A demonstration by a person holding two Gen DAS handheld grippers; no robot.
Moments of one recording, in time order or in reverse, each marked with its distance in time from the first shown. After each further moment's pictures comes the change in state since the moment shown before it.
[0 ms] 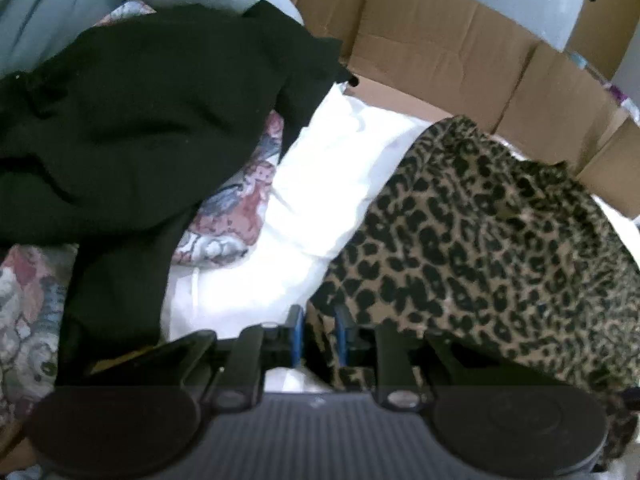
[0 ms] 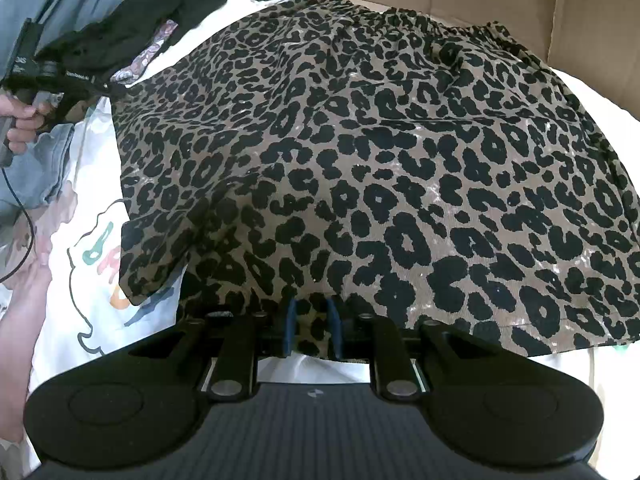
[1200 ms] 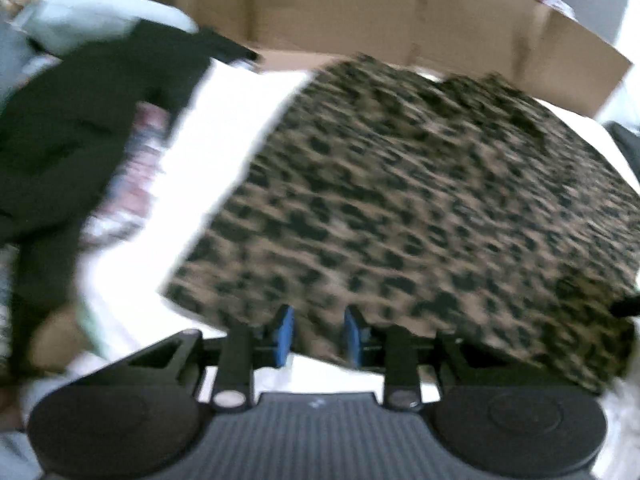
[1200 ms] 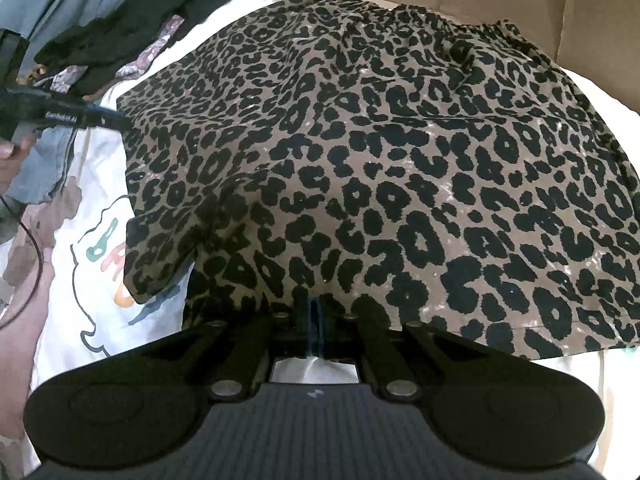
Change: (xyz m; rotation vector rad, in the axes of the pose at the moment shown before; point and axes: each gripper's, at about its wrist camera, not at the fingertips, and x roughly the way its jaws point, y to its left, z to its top) left arm -0.014 -0.081 -0.036 0.236 0.024 0.068; right arm 0.004 0.003 0.001 0.001 0.008 0.007
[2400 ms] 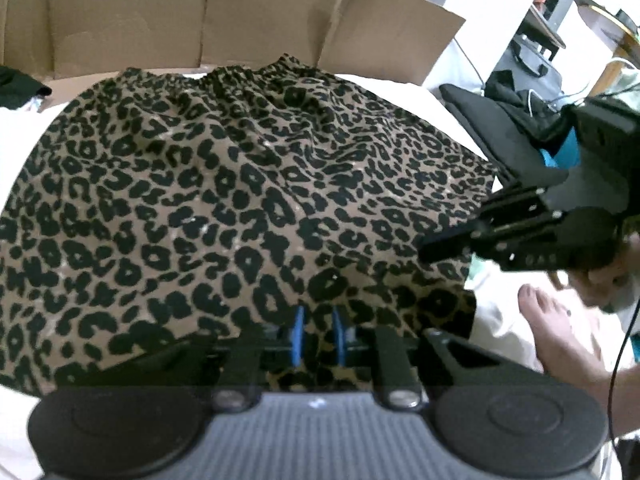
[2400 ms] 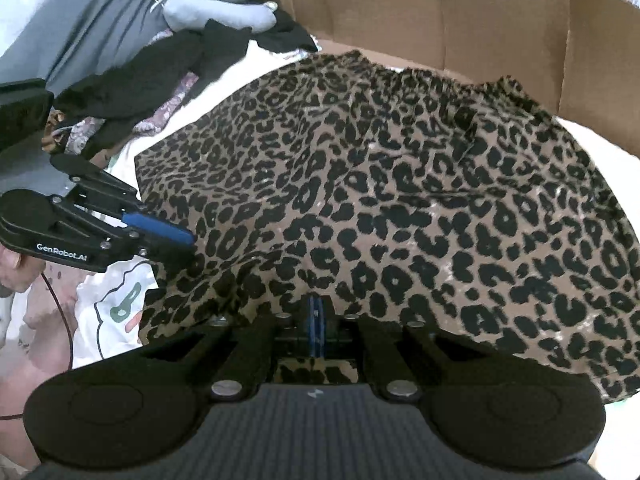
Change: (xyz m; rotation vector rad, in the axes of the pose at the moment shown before) left arm -0.005 -0.141 -0.002 0.196 0.013 -0.483; right arm -0.016 -0.003 0.027 0.001 -0.133 0.060
